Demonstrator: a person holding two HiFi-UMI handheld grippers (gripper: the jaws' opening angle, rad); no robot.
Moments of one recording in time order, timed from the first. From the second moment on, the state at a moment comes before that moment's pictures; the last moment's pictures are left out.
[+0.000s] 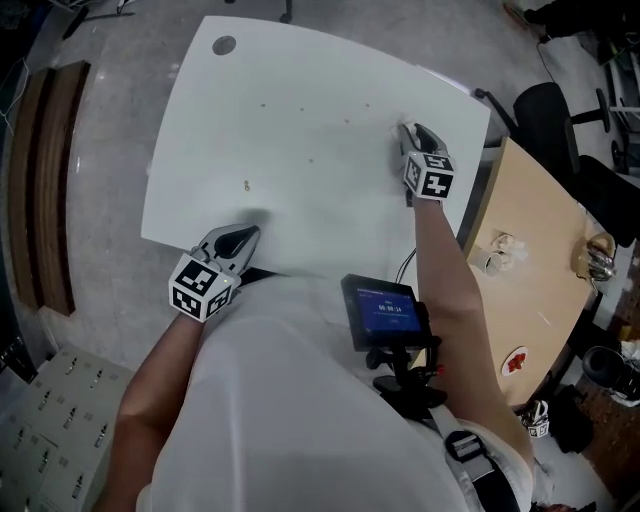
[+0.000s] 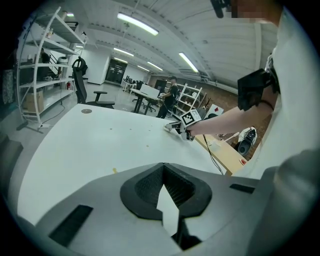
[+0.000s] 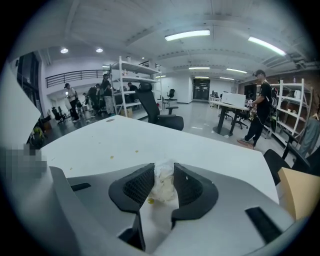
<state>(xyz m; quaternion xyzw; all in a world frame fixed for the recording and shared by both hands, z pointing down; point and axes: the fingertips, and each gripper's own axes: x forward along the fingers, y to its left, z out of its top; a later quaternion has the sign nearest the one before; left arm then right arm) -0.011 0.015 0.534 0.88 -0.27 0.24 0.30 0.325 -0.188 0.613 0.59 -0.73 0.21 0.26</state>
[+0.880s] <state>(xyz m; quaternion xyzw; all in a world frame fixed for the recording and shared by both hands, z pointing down) 0.003 0.018 0.529 0.89 -0.26 0.24 0.28 0.313 -0.111 0.628 0.59 -0.71 0.19 0.33</state>
